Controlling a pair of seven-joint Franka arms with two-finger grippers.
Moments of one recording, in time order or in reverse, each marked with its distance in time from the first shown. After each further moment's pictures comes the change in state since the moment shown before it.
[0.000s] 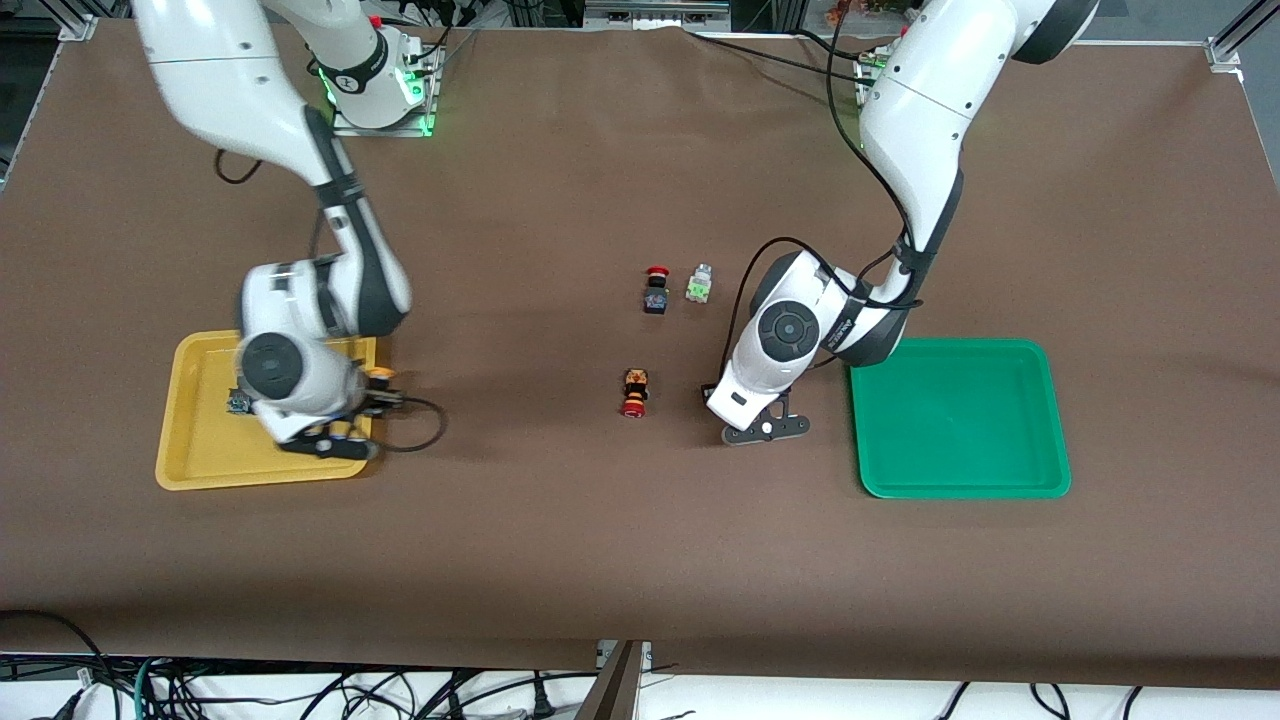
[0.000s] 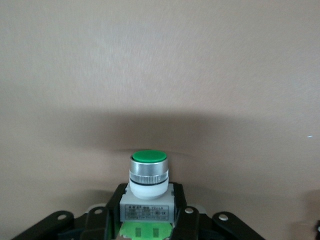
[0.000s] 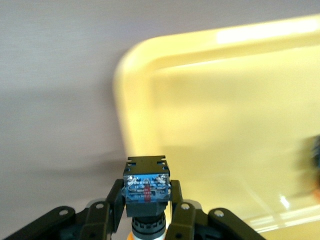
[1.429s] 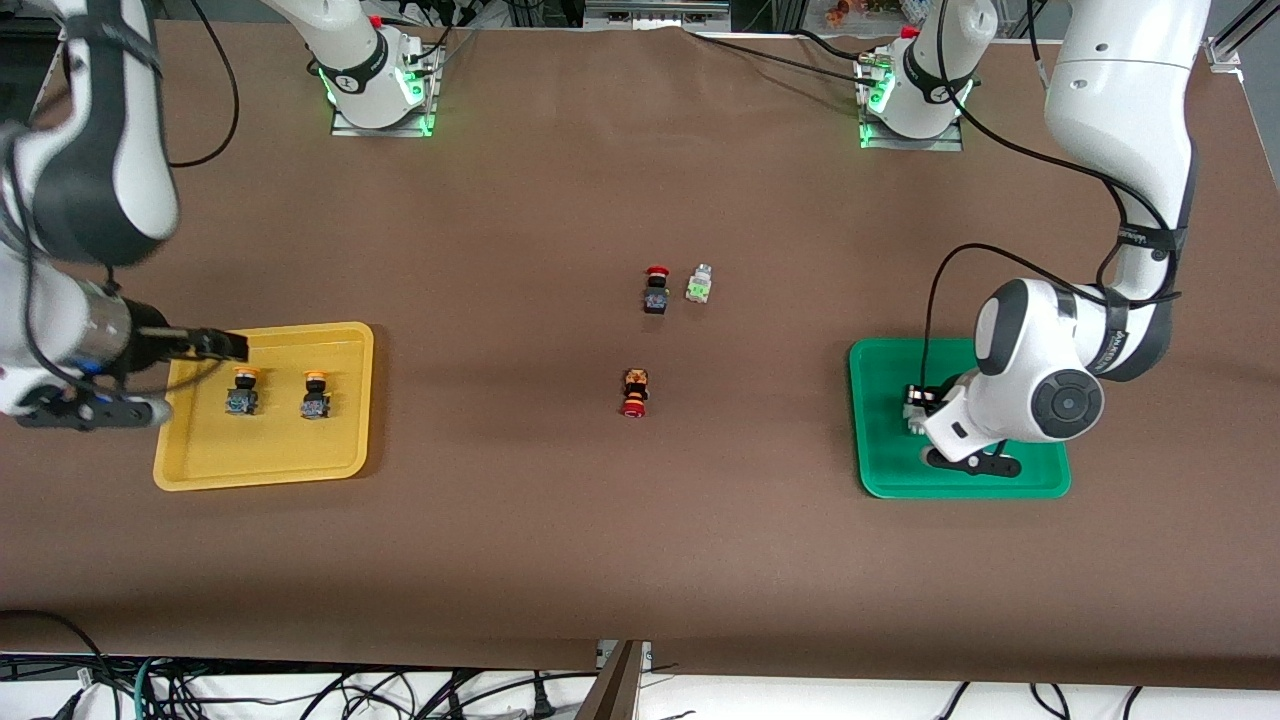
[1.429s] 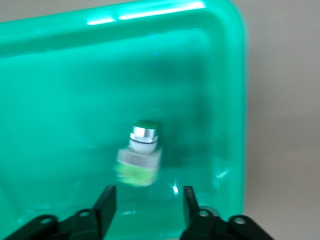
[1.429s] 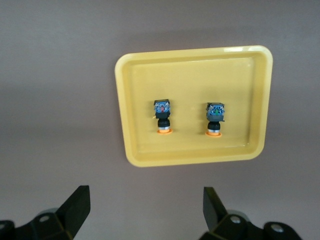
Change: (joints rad) left arm 0.339 -0.181 0.033 -0.028 0.002 -0.444 0.625; right arm -0.109 -0.277 0.018 0.342 0.018 -0.606 -0.160
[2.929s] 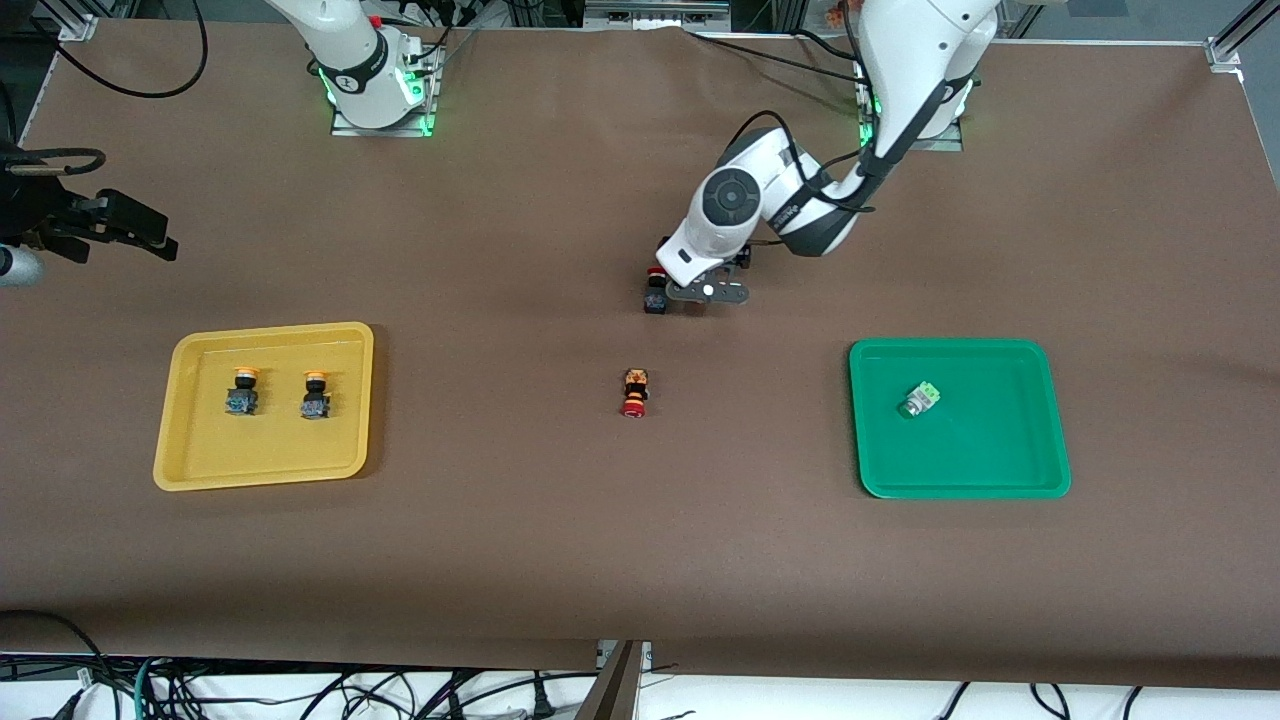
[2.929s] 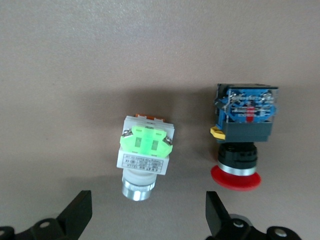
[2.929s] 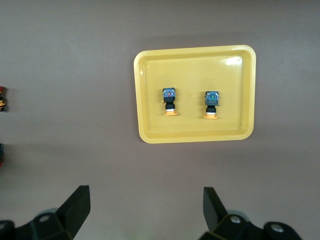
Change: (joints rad) left arm -0.206 -0.065 -0.450 -0.452 0.116 0.459 -0.790; right arm -0.125 -0.251 0.129 -0.095 -0.011 -0.060 -0.006
